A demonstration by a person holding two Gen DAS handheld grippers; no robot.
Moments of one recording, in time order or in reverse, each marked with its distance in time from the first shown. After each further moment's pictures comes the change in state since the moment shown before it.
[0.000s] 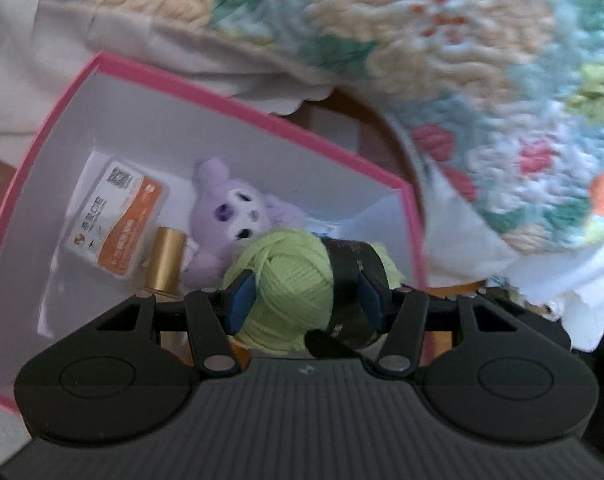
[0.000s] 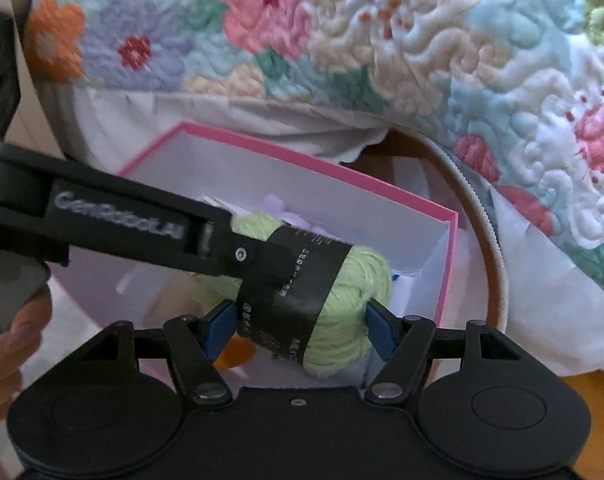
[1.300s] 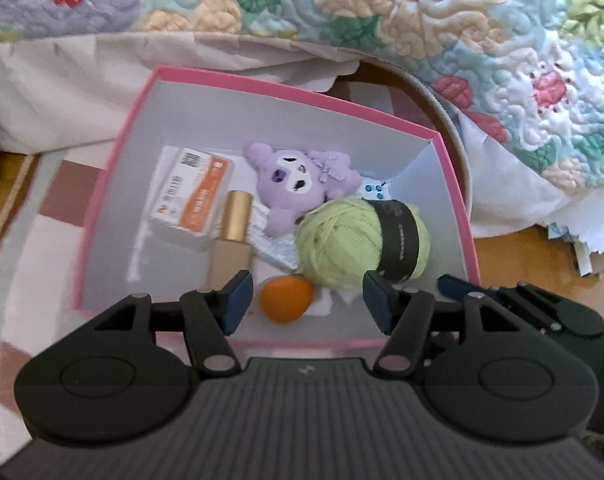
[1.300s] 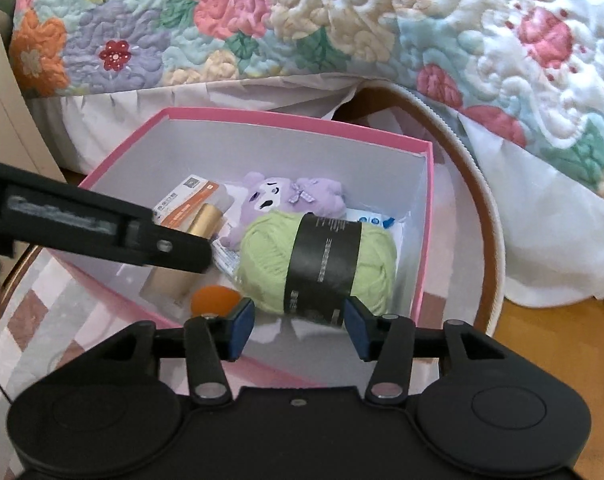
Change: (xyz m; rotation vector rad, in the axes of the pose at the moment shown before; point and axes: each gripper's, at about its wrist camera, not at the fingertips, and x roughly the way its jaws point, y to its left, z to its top) left arm -0.056 -0.032 -0.030 0.150 0.034 0.244; right arm -0.015 -0.001 -0.047 0.149 -0.018 0.016
